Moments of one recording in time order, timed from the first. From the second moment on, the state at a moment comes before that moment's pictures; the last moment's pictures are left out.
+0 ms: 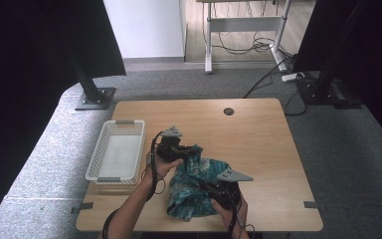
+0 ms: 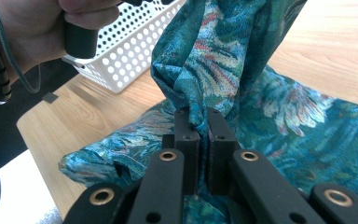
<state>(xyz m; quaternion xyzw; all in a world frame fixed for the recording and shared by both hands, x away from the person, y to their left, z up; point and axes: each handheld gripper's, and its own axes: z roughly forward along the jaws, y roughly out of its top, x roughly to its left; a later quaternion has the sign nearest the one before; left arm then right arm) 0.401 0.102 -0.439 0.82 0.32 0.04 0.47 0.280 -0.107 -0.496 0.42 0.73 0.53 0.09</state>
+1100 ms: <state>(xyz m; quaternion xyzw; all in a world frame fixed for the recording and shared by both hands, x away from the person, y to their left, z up) 0.399 0.051 -0.495 0.84 0.32 0.02 0.44 0.276 -0.142 -0.549 0.50 0.74 0.44 0.08</state>
